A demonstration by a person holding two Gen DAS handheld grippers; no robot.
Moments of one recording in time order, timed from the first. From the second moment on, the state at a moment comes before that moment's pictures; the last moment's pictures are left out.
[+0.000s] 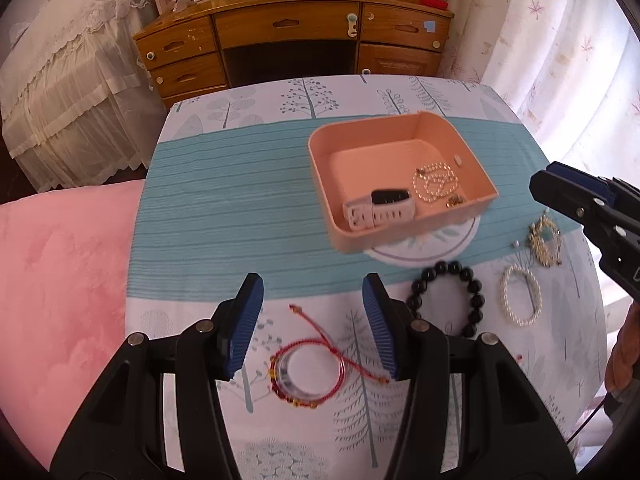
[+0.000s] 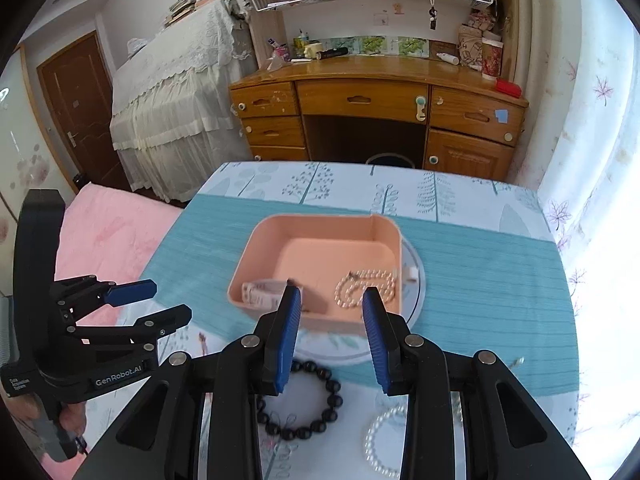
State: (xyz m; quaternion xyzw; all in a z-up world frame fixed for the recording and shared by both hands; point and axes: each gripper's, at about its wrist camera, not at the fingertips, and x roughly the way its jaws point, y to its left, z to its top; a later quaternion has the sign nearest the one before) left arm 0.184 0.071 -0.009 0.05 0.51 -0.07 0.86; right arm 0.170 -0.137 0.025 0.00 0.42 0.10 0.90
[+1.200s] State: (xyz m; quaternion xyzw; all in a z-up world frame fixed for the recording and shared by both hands) left arm 0.093 -0.005 -0.078 0.08 0.52 -0.16 0.83; right arm 0.023 -0.187 -0.088 -0.01 0.52 0.13 0.84
